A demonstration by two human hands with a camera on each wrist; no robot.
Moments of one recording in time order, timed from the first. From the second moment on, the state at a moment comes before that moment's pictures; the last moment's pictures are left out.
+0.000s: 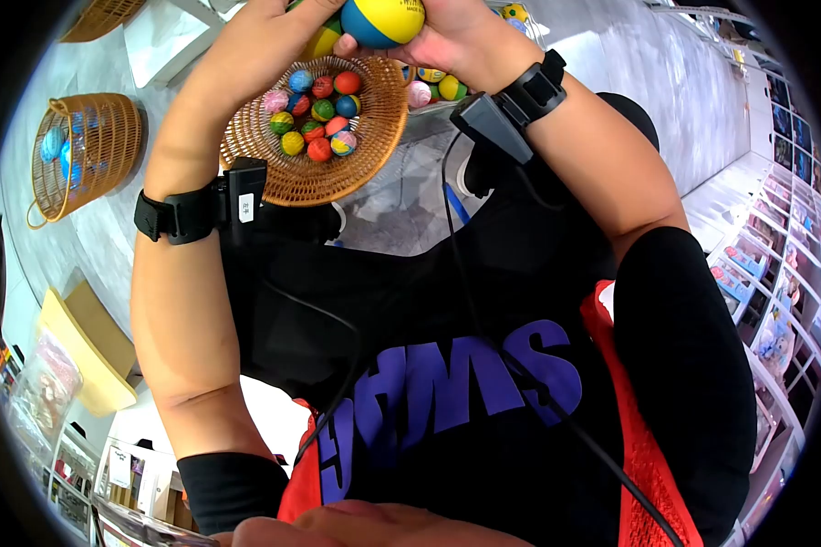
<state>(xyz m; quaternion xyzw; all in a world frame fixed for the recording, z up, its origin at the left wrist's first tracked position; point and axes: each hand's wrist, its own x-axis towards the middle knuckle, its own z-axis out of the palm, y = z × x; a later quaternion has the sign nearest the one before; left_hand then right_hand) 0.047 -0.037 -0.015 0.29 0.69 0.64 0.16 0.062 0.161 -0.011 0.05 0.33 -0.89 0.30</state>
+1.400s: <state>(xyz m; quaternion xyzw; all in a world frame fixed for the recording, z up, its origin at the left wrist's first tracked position) 0.035 -0.021 -0.073 0.30 0.91 0.15 0.24 0.035 0.279 -0.116 -0.09 0.93 -0.05 0.36</state>
